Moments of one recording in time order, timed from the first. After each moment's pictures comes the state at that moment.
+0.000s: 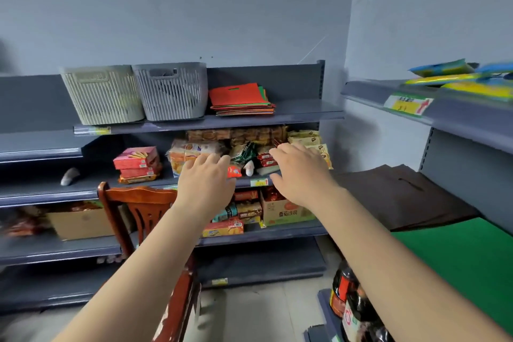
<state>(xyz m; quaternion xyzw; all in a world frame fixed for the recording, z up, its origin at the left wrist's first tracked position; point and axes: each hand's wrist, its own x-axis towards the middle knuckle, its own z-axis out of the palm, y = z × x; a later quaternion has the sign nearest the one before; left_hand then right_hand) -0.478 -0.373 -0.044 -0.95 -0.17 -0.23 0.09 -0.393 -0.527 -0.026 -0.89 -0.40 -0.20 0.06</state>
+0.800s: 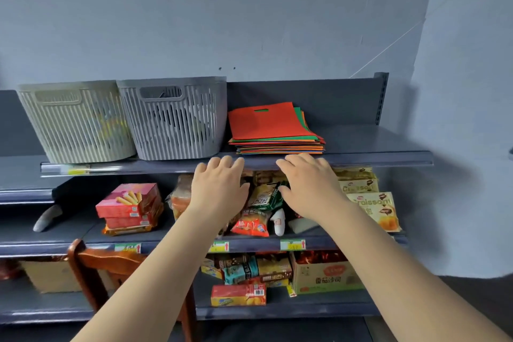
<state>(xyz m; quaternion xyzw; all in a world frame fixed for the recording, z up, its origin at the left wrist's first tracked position) -0.220 -0.160 -0.034 -0.95 -0.20 -0.23 0.11 -0.129 -0.305 -0.025 -0.88 -0.44 -0.20 0.04</state>
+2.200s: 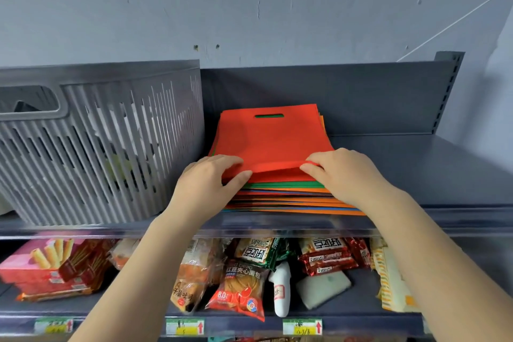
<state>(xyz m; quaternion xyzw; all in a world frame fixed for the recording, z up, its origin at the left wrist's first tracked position) 0.022 -0.010 -0.047 -0.94 -0.15 -0.29 -0.11 0.159 -0.198 -0.024 -0.89 -0.43 -0.14 0.09</state>
